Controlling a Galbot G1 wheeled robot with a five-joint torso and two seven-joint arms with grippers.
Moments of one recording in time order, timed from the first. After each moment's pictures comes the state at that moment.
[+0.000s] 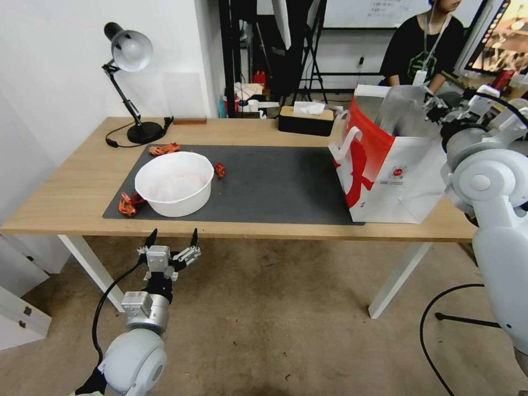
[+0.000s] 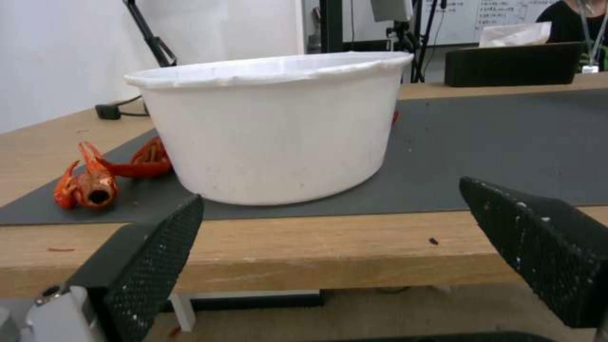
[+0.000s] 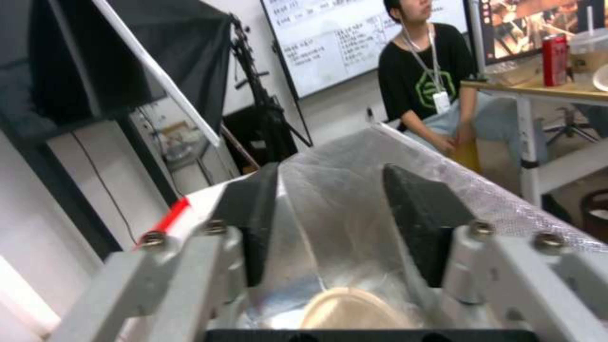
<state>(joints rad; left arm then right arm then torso) 1.50 -1.04 -0.31 -2.02 -0.38 -0.13 -0.39 -0.67 0.97 0.52 1.94 1.06 -0.47 0.62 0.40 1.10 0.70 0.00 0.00</state>
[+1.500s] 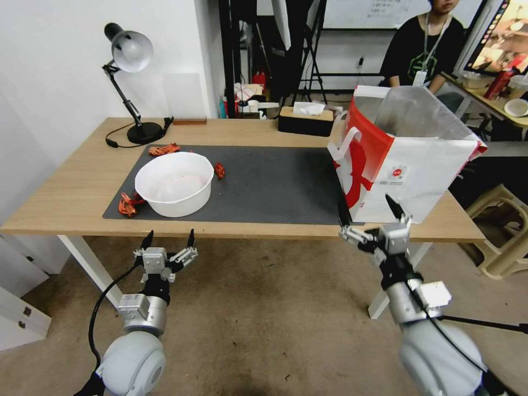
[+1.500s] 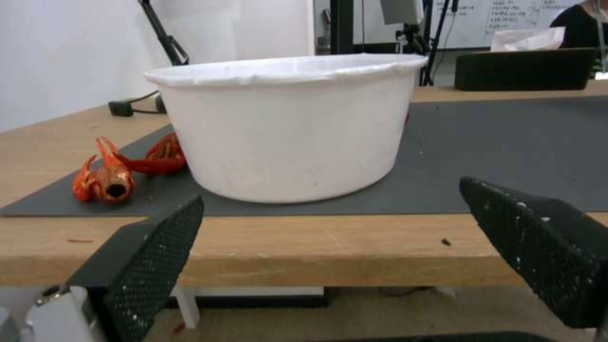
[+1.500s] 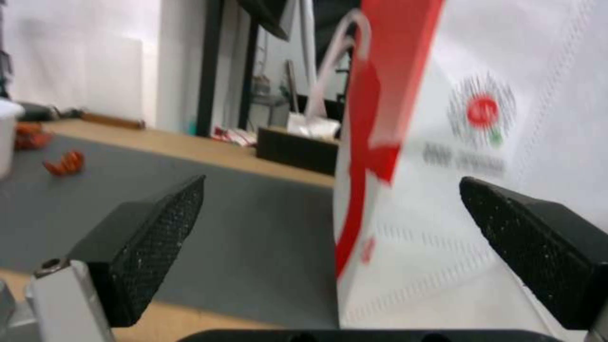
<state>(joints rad) 1.52 -1.06 -0.33 -2.02 -0.38 -0.14 -0.39 -1.61 1.12 0.40 2.23 0.10 0.07 0.30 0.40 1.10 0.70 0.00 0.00</state>
